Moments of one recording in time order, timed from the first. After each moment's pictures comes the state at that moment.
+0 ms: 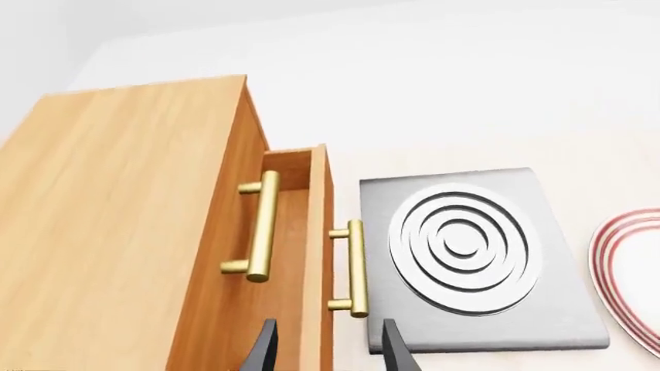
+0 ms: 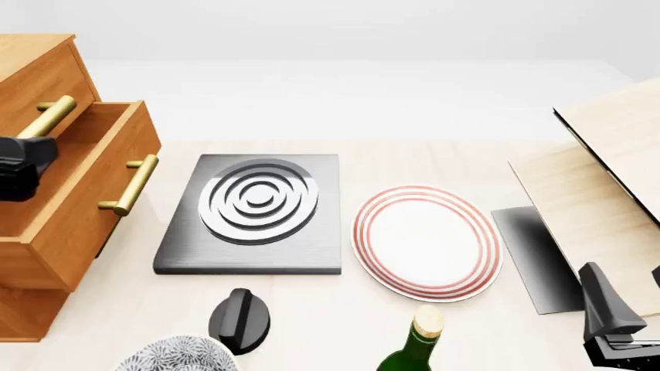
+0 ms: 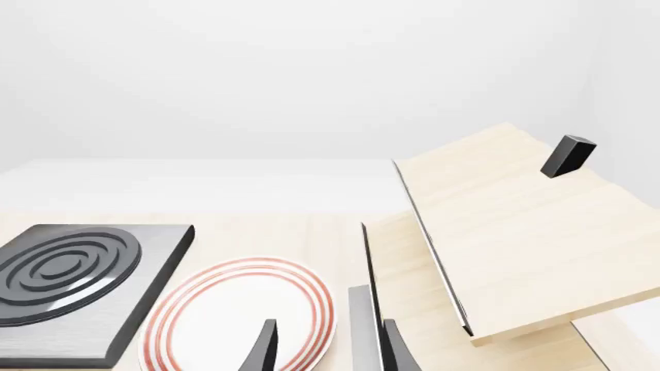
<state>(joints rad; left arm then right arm) 0.06 0.73 -0.82 0.54 0.13 0.00 0.02 0.00 -0.02 0.00</state>
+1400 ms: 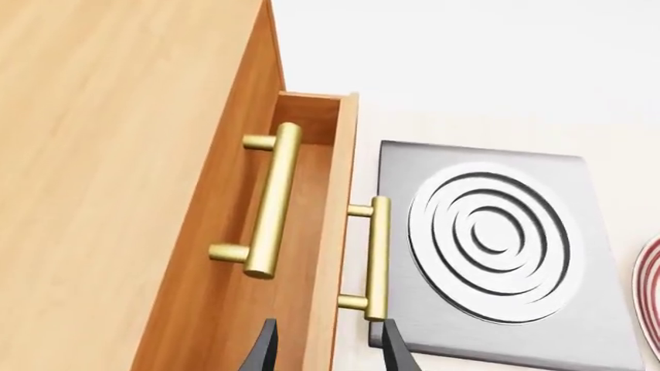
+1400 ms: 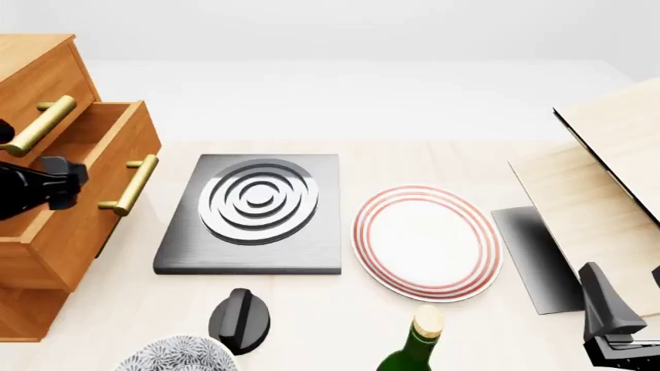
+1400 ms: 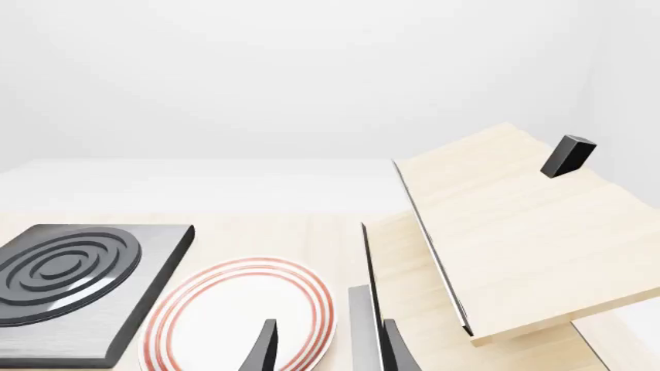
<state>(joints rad) 0.13 0.93 -0.72 0.39 0.02 0.00 0.02 0.00 -0.02 0.00</state>
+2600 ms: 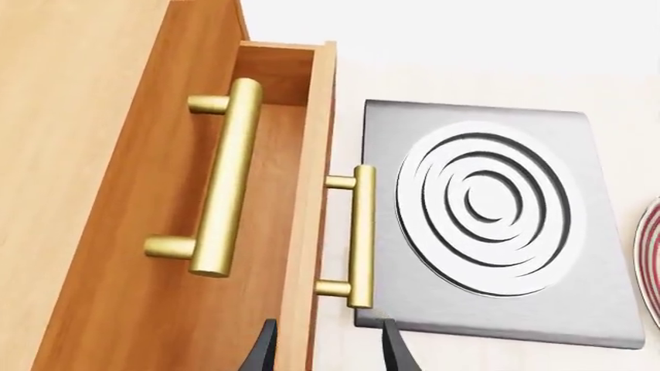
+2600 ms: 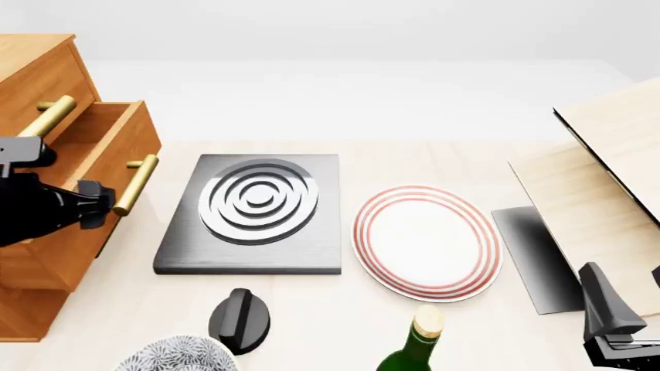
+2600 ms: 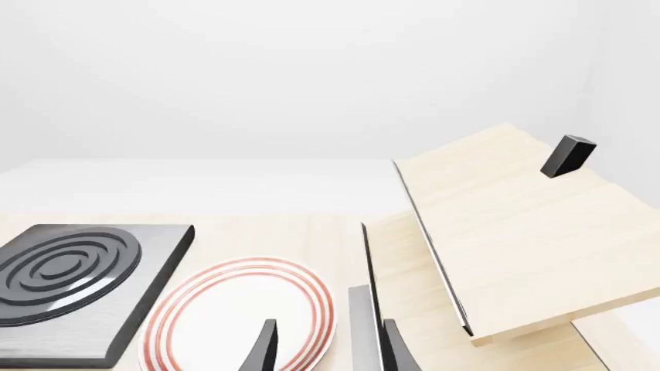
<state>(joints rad) 0.08 1.02 -0.66 0.36 0.00 0.00 0.02 0.00 -0.02 0.00</state>
